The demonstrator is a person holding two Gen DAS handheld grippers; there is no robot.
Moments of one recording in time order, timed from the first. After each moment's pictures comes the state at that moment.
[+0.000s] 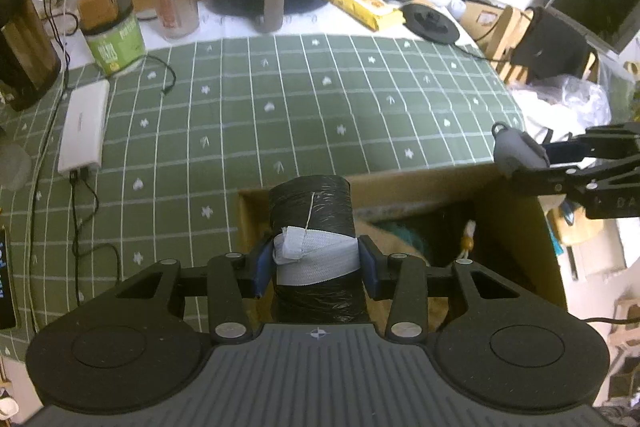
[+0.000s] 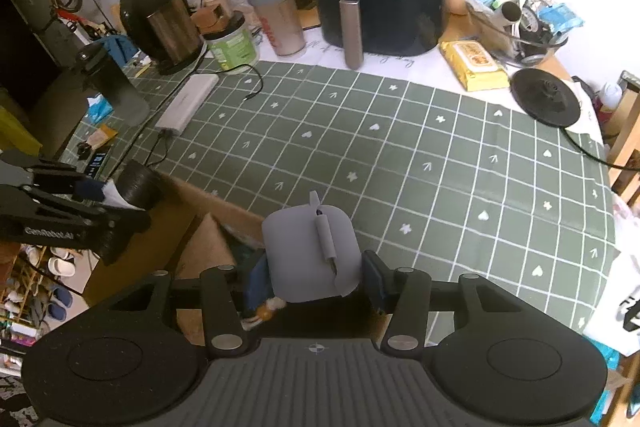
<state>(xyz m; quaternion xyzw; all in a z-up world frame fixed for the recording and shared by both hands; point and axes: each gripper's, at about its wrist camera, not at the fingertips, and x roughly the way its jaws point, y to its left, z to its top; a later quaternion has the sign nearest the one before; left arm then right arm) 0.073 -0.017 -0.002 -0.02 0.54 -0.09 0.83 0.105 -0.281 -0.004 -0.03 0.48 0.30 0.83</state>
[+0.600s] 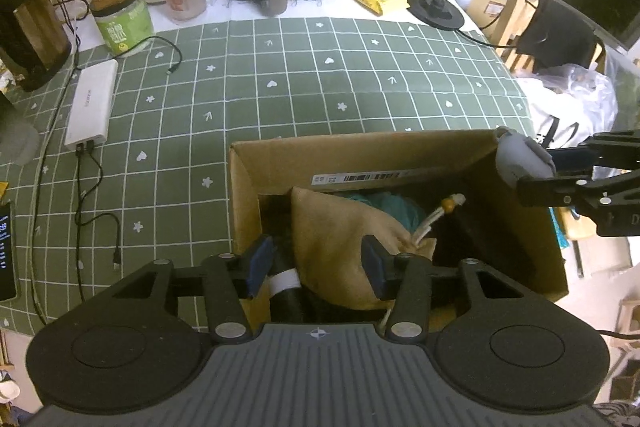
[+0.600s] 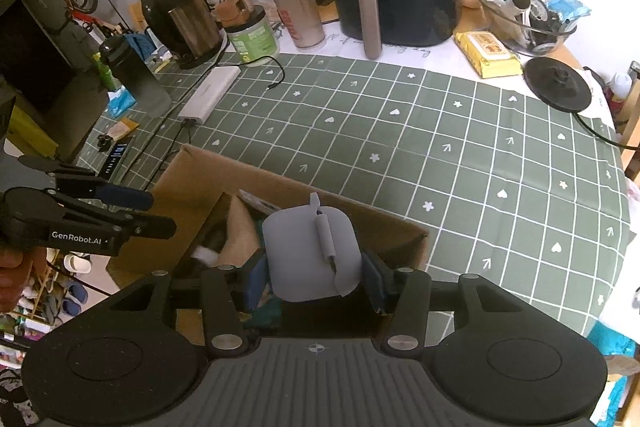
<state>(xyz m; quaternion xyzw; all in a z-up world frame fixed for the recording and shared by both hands) 0.049 -0.029 -0.001 -0.02 0.55 -0.07 0.83 0.073 -0.286 -0.007 -0.01 0.47 0.32 0.82</state>
